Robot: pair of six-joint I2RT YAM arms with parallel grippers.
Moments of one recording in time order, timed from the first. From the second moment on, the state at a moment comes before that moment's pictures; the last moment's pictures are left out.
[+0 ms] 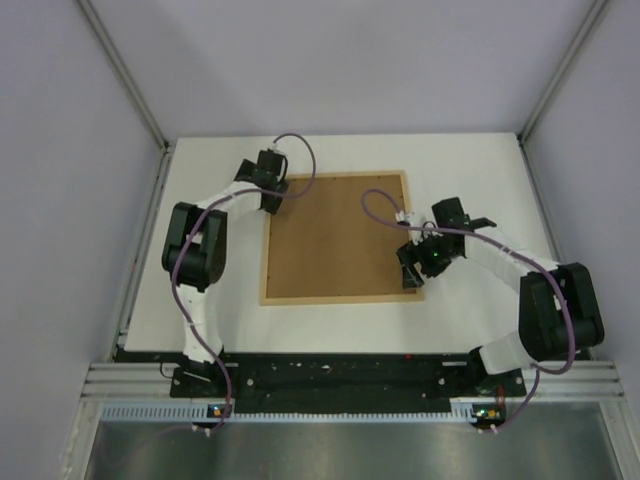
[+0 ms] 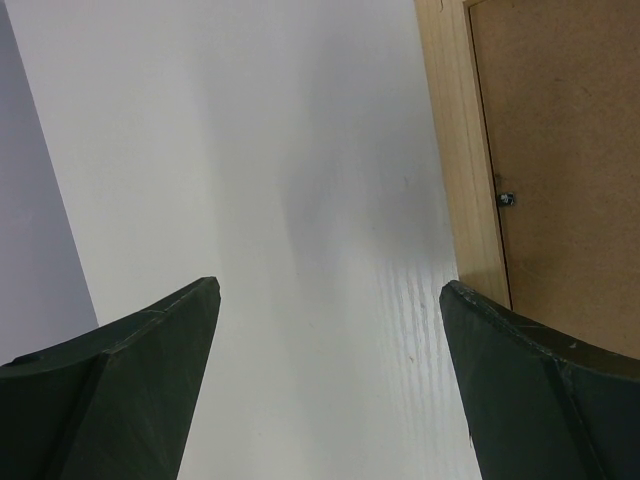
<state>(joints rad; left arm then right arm) -0.29 2.07 1.47 -0.27 -0.49 0.26 0.26 1.48 0.85 -0.61 -0.45 -0.32</state>
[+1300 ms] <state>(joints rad) -0.14 0.95 0.90 -0.61 -0.07 0.29 0.05 1.66 1.12 -0.72 0.02 -1.61</state>
